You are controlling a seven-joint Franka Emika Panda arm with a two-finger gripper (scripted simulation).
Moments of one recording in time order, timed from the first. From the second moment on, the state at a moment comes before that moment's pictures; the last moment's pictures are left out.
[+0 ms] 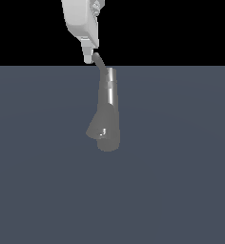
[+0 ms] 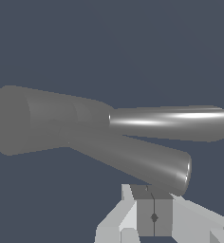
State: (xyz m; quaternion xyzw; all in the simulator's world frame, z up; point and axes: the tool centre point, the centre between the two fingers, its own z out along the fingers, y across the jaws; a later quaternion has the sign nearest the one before) arm -0.047 0.062 0.303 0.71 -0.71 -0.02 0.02
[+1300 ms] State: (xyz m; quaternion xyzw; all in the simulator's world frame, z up) arm -0.021 -0.039 0.293 0.71 -0.70 -0.02 0.02
